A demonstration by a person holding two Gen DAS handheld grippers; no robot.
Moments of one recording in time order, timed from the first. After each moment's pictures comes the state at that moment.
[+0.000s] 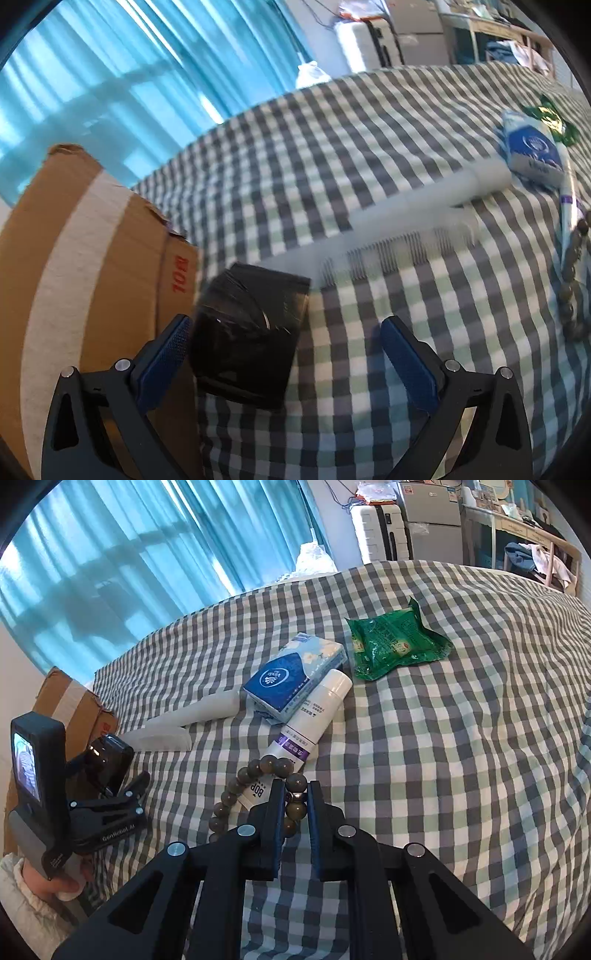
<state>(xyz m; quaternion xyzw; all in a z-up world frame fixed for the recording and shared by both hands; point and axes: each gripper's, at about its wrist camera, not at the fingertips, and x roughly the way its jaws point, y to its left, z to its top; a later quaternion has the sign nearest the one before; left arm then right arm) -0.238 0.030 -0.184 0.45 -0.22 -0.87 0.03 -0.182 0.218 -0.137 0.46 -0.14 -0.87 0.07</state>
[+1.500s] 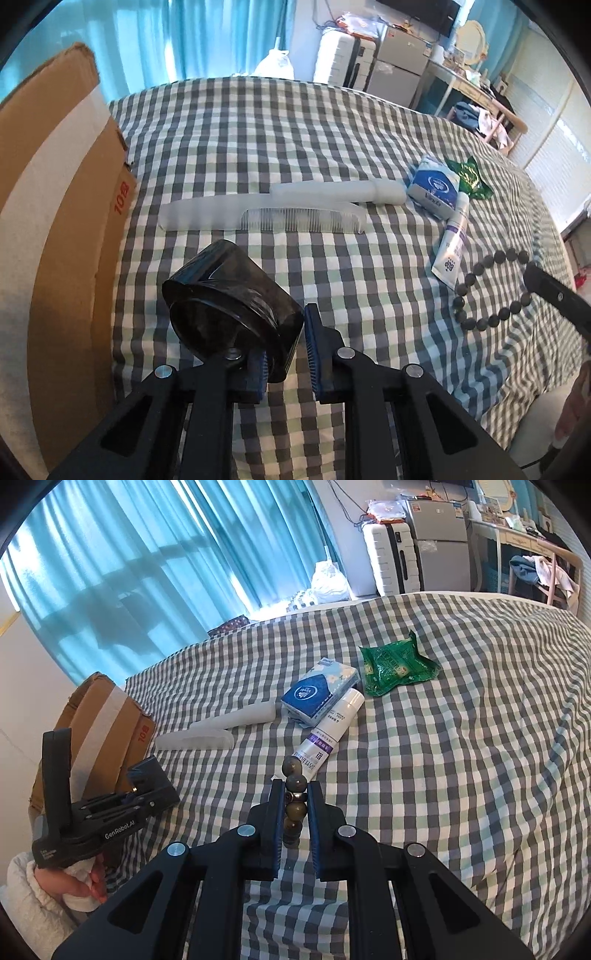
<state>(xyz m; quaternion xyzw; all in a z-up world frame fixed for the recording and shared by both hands) -0.219 0.011 -0.149 0.51 0.01 -0.85 -0.10 -0.142 0.213 -0.090 0.43 -0.14 -0.88 0.09</state>
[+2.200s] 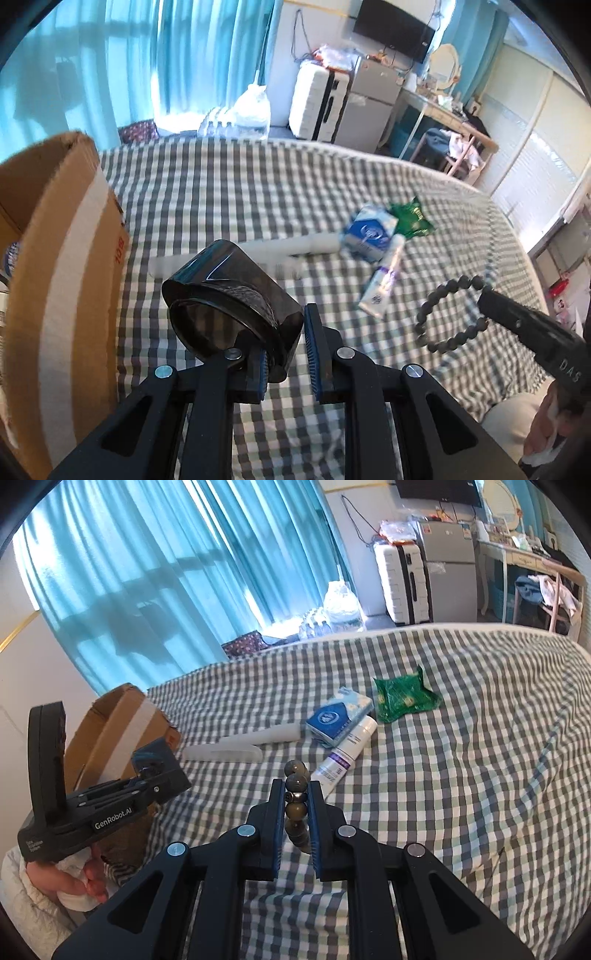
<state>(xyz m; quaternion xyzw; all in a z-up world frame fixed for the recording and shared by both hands) -0.189 0.024 -0.077 0.45 0.02 -0.88 -0.15 -0.118 0.208 -0.048 0.40 -0.13 -0.90 0.11</state>
